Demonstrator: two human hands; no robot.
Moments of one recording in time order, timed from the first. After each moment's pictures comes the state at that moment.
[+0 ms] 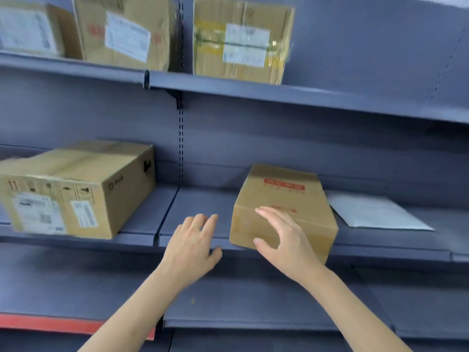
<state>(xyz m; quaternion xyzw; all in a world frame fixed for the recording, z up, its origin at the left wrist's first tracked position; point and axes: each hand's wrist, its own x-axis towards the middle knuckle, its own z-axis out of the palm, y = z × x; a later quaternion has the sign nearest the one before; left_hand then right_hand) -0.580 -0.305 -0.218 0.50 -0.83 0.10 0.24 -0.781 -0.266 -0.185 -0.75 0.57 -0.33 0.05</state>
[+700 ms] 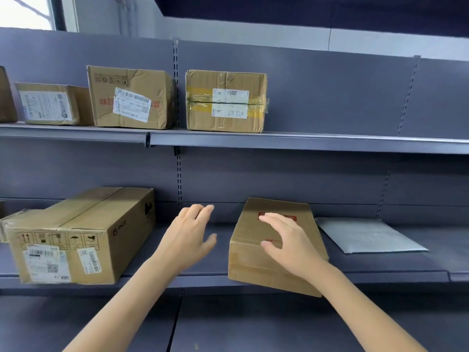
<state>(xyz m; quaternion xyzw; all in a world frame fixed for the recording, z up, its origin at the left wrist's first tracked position) -0.581 -0.314 -0.121 0.47 -0.82 0.10 0.31 -0.803 -0.273 -0.128 -0.75 0.57 -0.33 0.01</state>
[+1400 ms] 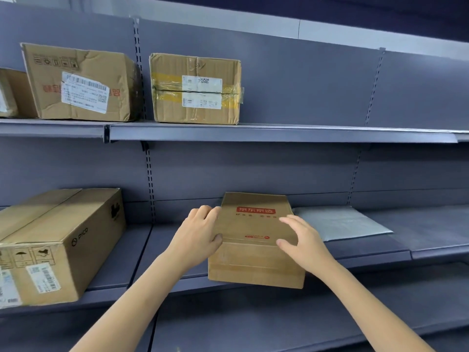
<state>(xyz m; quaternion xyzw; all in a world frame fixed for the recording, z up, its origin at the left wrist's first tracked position) -0.634 -0.356 -0.137 0.42 -0.87 0.04 0.26 -0.867 -0.285 -0.153 -0.64 0.69 -0.34 0.05</state>
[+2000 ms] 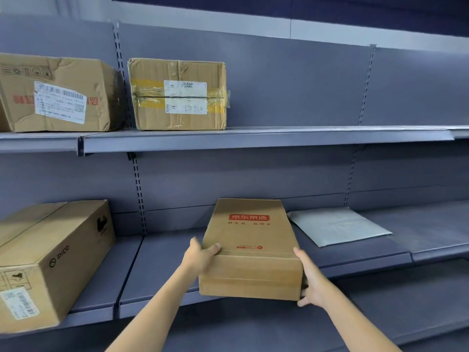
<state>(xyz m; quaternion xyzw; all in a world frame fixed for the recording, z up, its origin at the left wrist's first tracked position) -0.681 -0.416 -0.193 0.57 -0.62 -0.44 0.32 -0.915 -0.316 -0.218 -0.19 0.65 -0.50 0.53</state>
